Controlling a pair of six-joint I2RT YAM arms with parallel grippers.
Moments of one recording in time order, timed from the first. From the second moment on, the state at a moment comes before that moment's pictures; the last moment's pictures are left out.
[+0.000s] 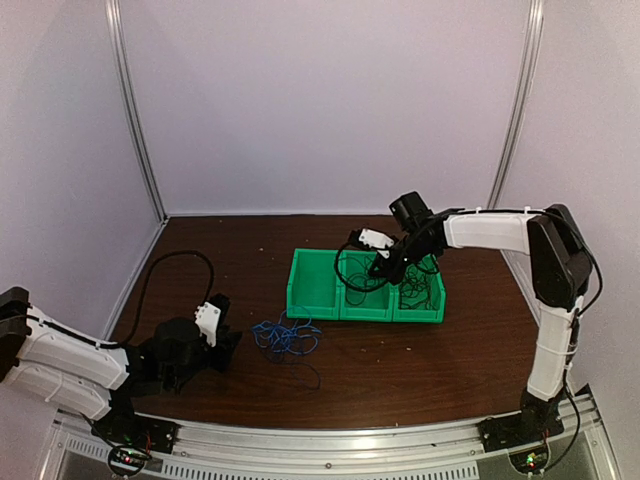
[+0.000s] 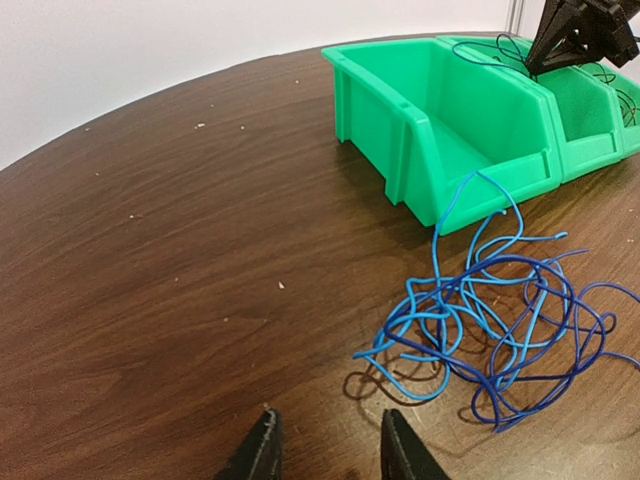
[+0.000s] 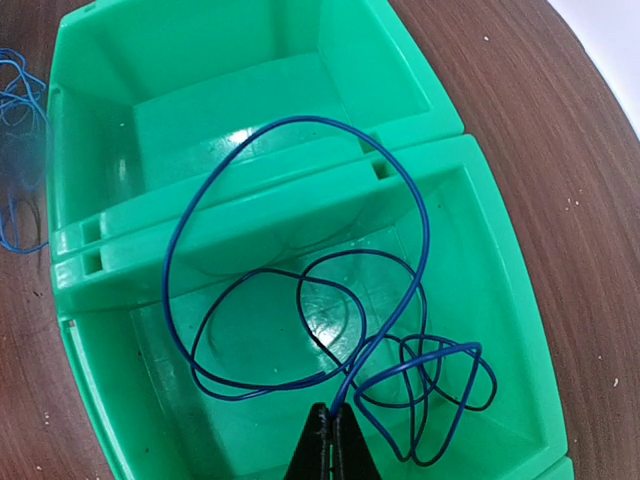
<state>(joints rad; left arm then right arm) -0.97 1.19 0.16 0.55 -0.46 -0.21 0.52 1.96 1.43 -0.44 -0.32 -0.57</state>
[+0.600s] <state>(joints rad) -0.97 1.22 0.16 0.58 -0.46 -0.21 0.60 2.04 1.52 -0.54 -0.15 -0.54</state>
